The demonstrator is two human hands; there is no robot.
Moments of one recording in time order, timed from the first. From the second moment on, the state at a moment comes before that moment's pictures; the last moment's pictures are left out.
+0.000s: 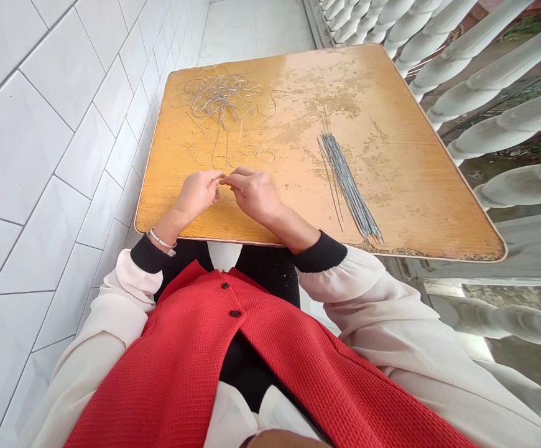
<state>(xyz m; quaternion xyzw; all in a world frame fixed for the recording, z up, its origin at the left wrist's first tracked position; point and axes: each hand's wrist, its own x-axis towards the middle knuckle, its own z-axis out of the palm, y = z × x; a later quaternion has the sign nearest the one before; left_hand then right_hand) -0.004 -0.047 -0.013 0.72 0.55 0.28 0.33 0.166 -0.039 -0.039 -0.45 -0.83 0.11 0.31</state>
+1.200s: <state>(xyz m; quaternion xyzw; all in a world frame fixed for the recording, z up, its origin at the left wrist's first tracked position) -0.001 -0.050 -0.011 0.74 0.56 0.29 0.25 0.159 -0.039 -0.049 -0.51 -0.76 0.10 0.38</state>
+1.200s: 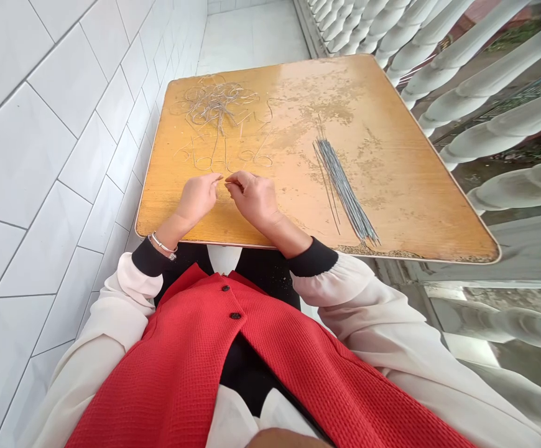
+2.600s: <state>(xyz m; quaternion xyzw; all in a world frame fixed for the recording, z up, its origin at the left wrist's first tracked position) -0.005 -0.063 -0.018 0.43 0.48 0.49 0.59 0.159 -0.039 -0.046 -0.48 -0.64 0.35 0.49</state>
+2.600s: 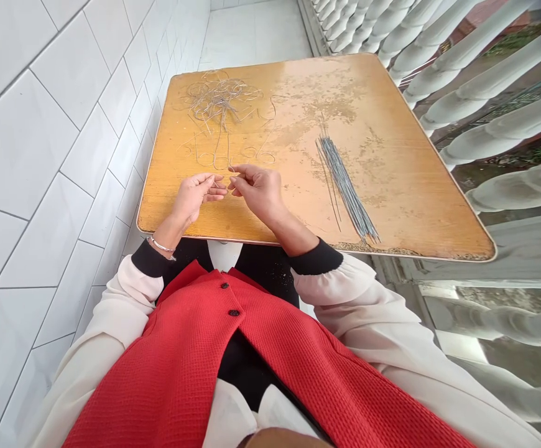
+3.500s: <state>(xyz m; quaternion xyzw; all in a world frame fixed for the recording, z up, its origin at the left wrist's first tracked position) 0.003 -0.062 -0.020 0.57 0.55 0.45 0.41 0.151 -0.046 -0.044 -0.55 -0.79 -0.03 0.27</state>
